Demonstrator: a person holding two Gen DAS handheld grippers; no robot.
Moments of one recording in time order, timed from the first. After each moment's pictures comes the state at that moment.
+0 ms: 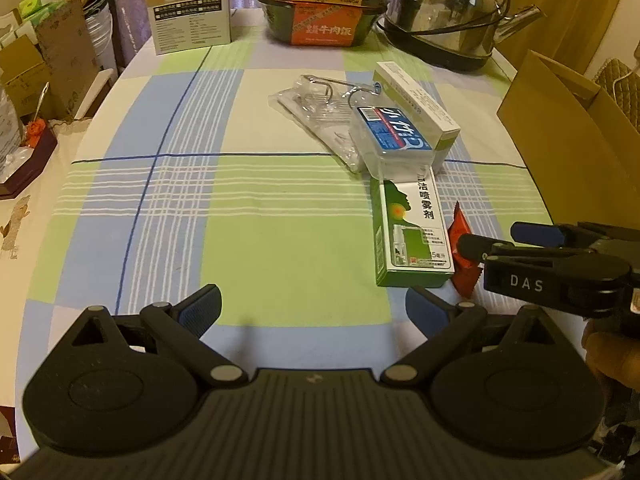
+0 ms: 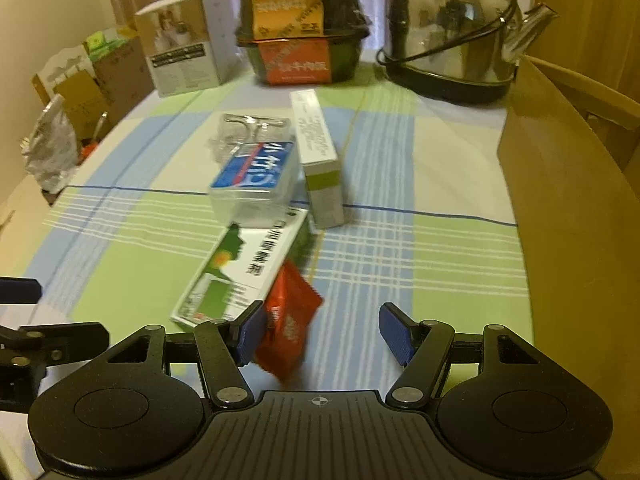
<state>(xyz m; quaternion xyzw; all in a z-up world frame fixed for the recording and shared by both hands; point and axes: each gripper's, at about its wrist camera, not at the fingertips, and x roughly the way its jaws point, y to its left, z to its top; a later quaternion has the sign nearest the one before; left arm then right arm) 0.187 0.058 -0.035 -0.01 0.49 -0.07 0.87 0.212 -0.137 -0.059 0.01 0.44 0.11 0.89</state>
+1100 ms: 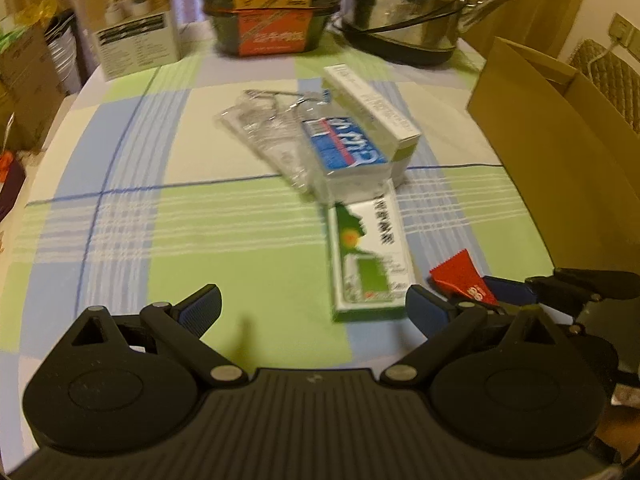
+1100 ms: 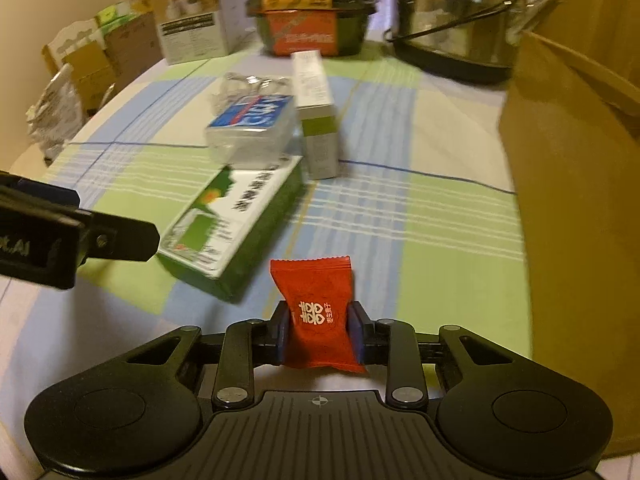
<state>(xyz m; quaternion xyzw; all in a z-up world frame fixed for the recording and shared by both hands) 0.214 0.020 -0.045 0.02 0.47 -0.12 0.87 0.192 -0.154 -0.081 -0.02 0.45 0.12 0.88</state>
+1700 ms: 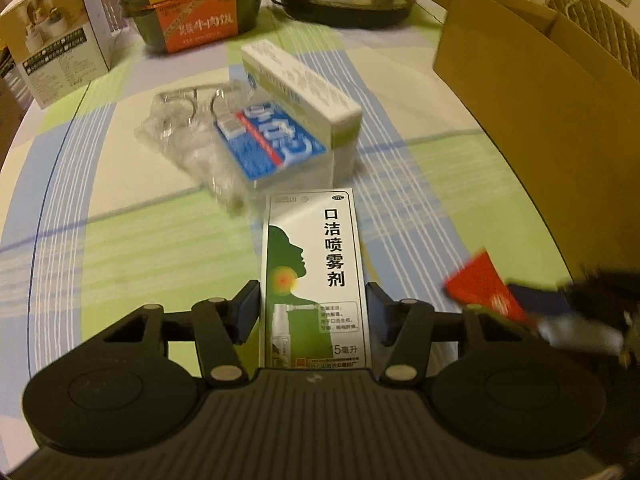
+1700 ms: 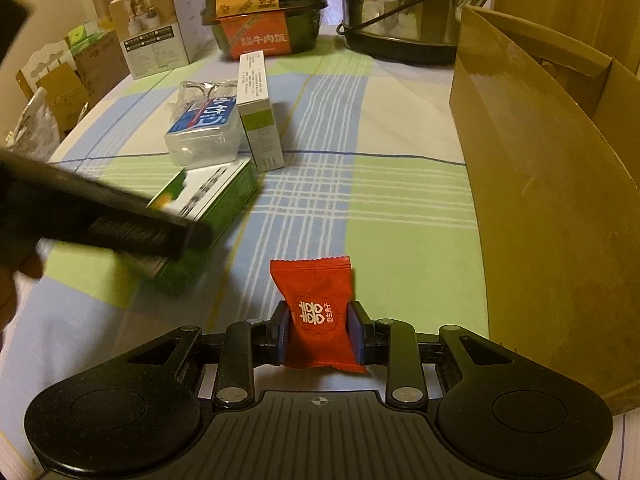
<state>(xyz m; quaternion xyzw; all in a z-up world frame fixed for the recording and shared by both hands) 0.236 -0.030 -0.074 0.08 0.50 -0.16 0.85 0.184 -0.186 -0.081 0.01 0.46 0.10 0.88</state>
